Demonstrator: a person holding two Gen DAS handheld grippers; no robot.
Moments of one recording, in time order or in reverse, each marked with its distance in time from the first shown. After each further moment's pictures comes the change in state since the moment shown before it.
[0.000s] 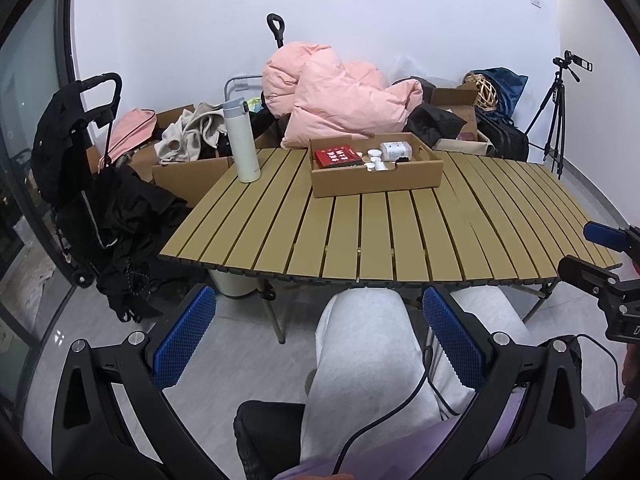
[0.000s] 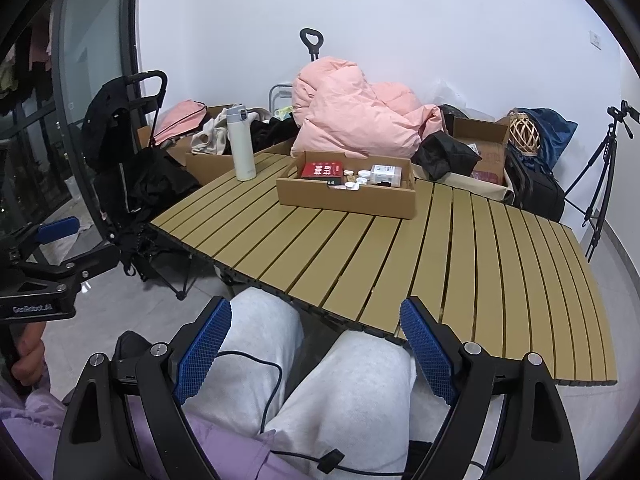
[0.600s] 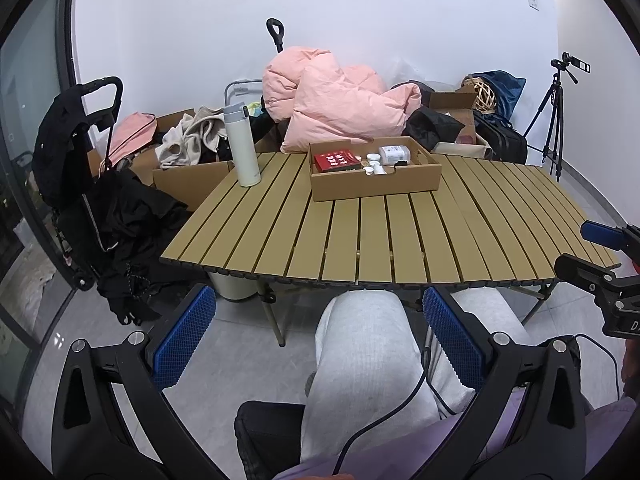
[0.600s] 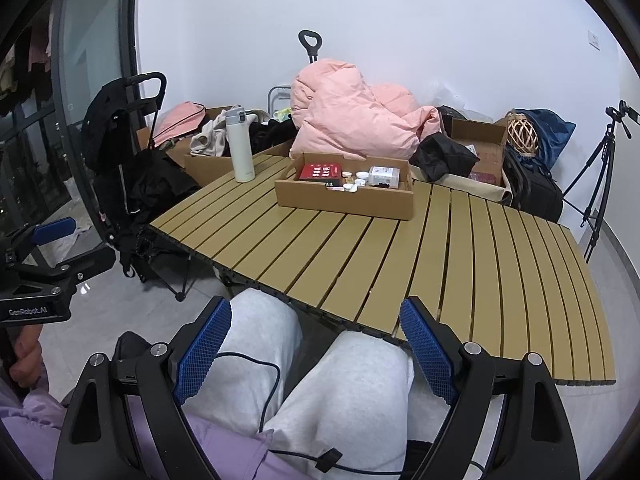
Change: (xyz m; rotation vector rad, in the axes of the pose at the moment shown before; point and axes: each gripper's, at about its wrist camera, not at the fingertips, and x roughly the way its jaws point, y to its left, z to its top) left arm -0.004 0.003 0.002 0.004 -0.008 -0.003; right arm -0.003 -0.001 0.001 0.002 -0.003 -0.001
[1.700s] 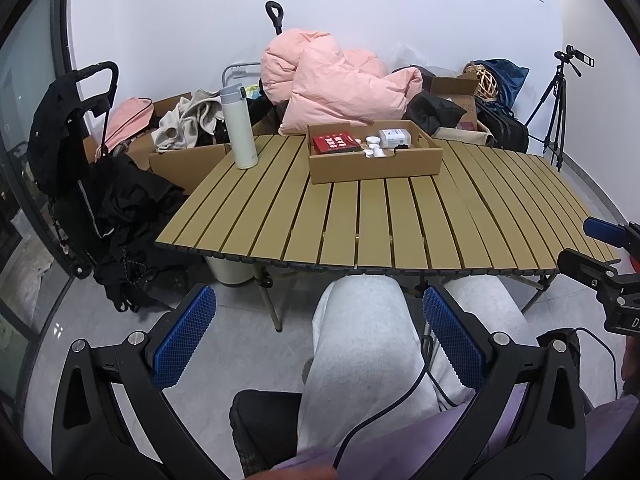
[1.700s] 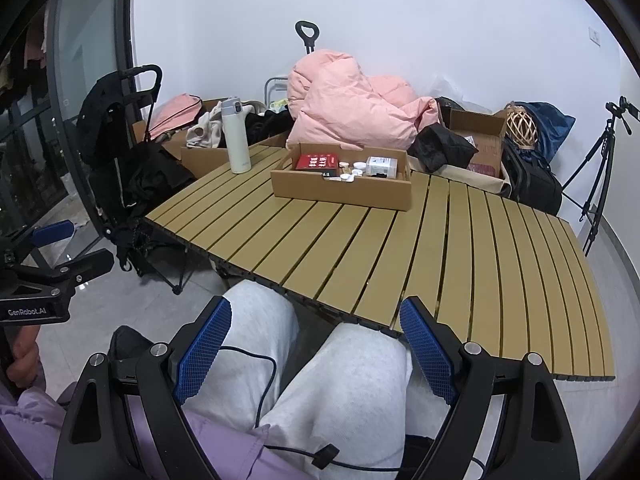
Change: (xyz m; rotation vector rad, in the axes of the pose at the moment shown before) left arm 0.014 -0.002 -0.005 -0.012 0.064 -0.008; right arm 0.009 -0.003 -0.003 0.006 0.035 -0.012
